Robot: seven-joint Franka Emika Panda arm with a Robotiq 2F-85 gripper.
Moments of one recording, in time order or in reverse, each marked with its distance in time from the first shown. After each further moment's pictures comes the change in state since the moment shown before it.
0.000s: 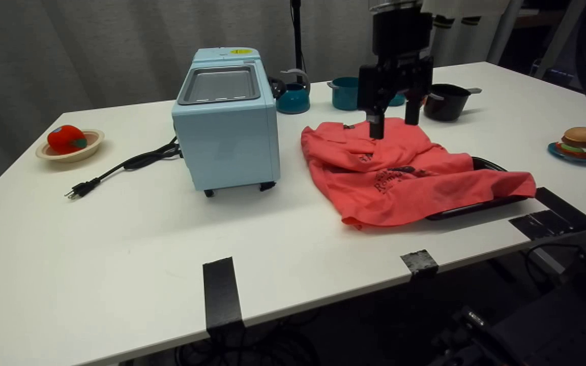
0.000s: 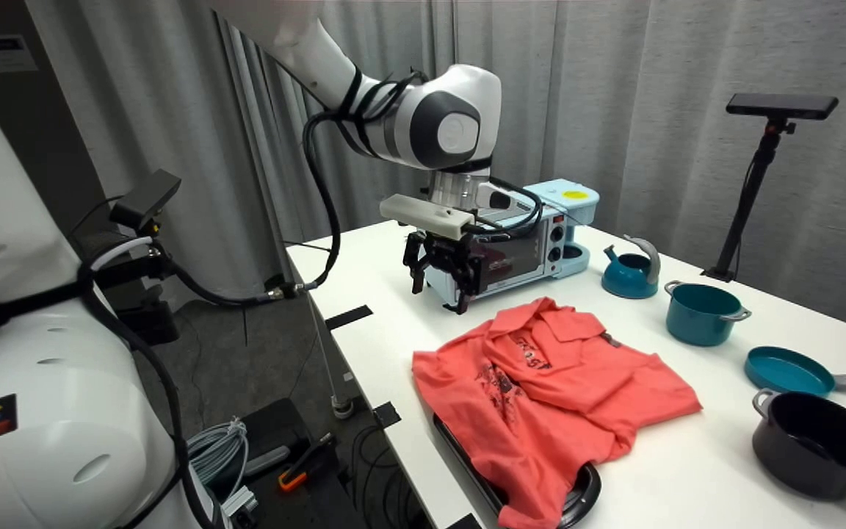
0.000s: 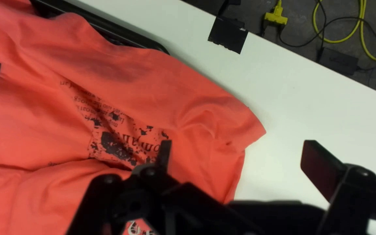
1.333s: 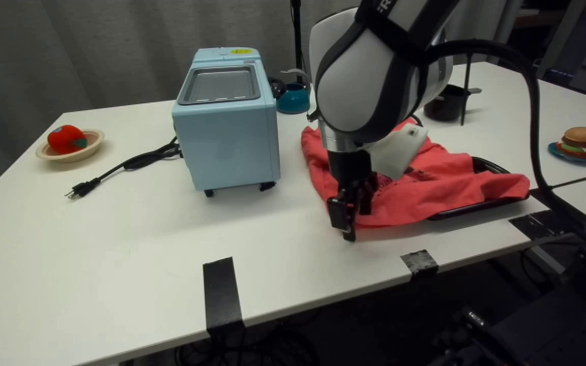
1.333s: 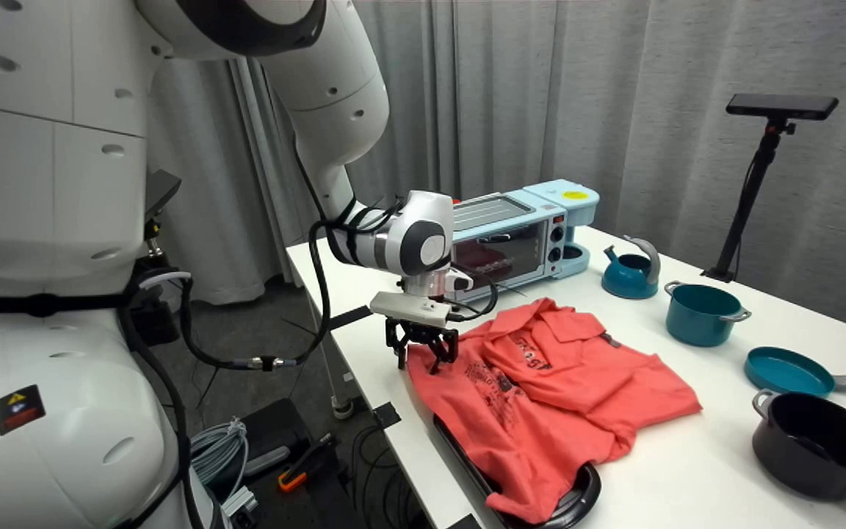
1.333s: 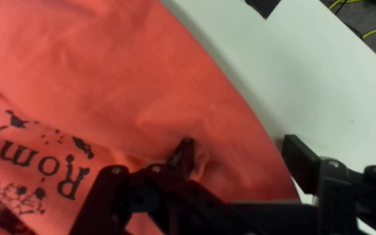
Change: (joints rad) arm 0.104 0.393 0.050 -0.026 -0.164 0.405 -0.021
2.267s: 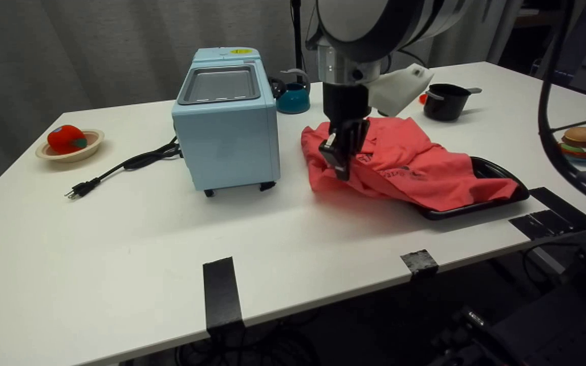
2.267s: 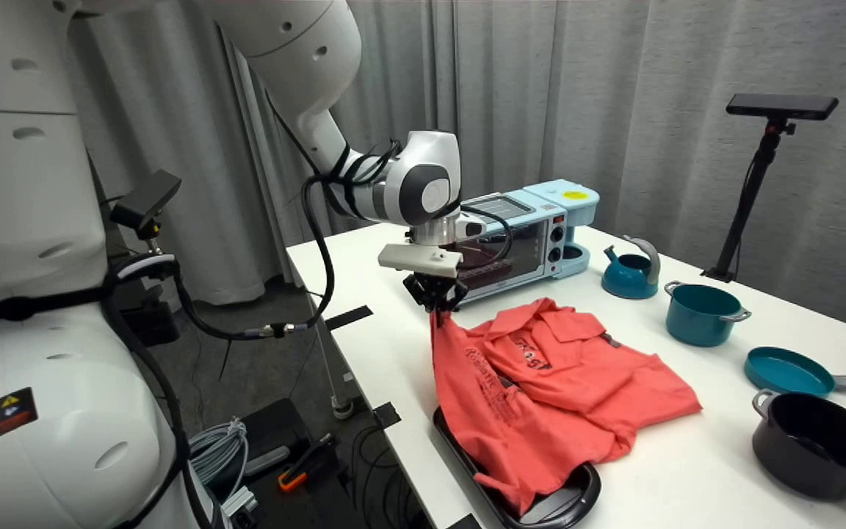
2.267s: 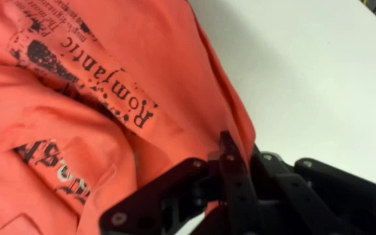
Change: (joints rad) arm -0.029 -0.194 0.007 0.008 0.035 -0.020 -0.002
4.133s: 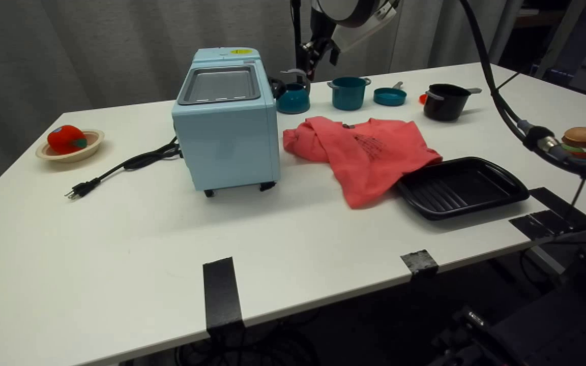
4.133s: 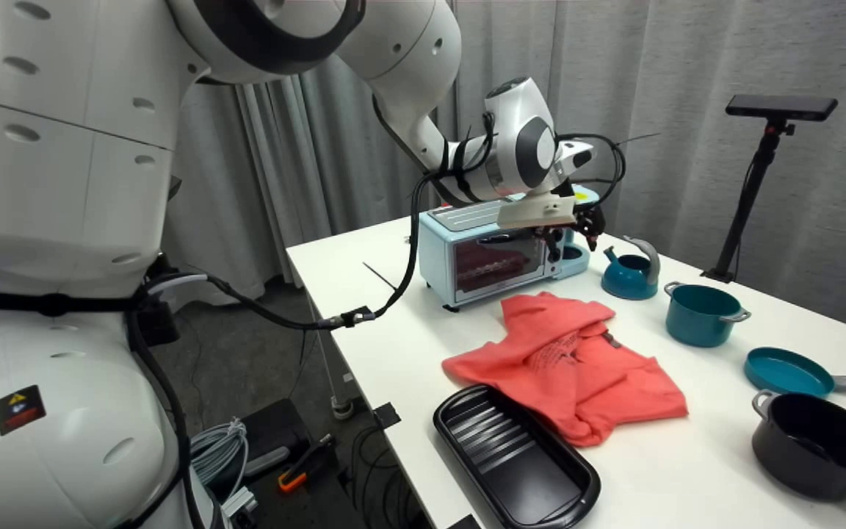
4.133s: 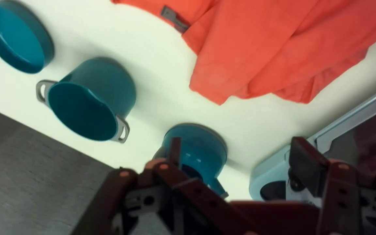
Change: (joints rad) arm 0.026 0.282 -0.249 0.521 -0.315 0.245 0.253
